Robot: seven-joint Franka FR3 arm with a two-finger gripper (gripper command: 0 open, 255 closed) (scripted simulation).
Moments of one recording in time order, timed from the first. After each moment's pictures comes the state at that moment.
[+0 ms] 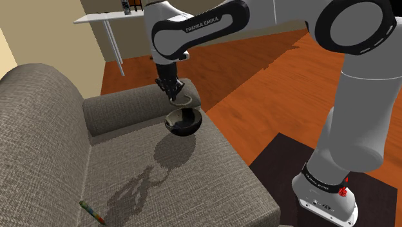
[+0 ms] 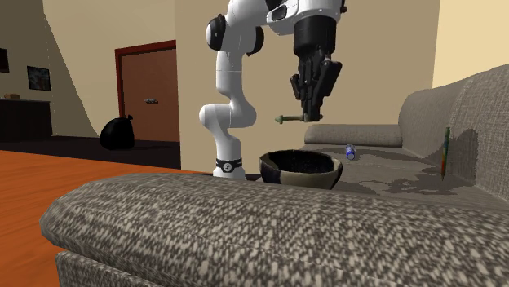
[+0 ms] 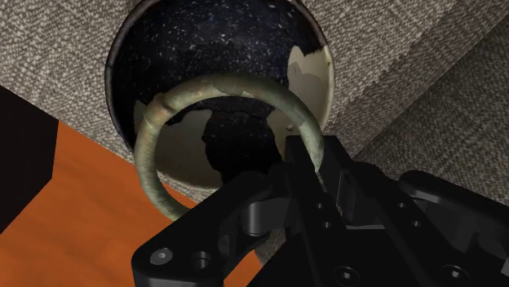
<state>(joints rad) 0.27 0.19 0.14 -1.67 -0.08 1.90 1.67</state>
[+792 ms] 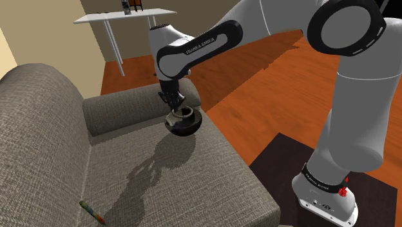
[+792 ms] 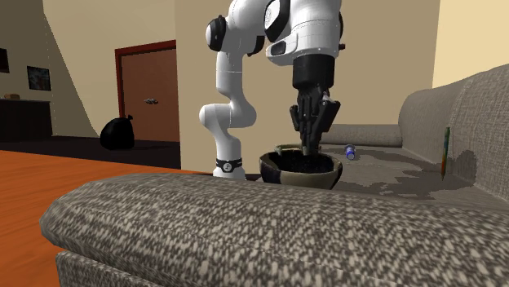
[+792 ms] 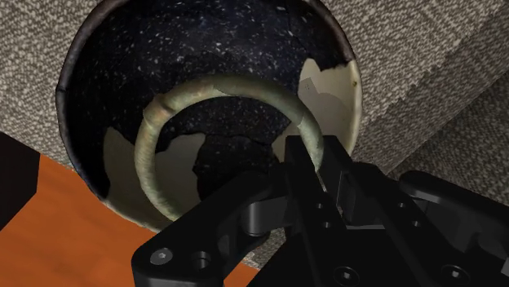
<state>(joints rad) 0.27 0.23 0.14 -1.78 -0.09 2.05 1.68</state>
